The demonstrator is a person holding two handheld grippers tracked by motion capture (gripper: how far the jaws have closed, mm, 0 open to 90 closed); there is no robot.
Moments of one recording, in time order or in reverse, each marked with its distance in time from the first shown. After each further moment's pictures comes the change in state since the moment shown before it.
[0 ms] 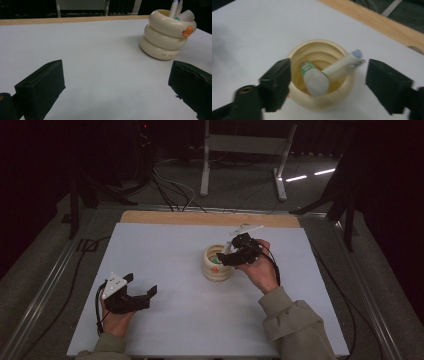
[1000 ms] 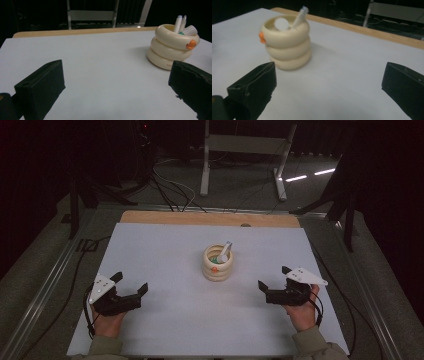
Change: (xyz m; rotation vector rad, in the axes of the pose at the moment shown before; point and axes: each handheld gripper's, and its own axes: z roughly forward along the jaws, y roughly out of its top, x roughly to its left) left arm 0.005 0.006 -0.022 -0.074 0.058 0.007; right arm -0.032 -0.150 -0.080 -0.303 -0.125 0.091
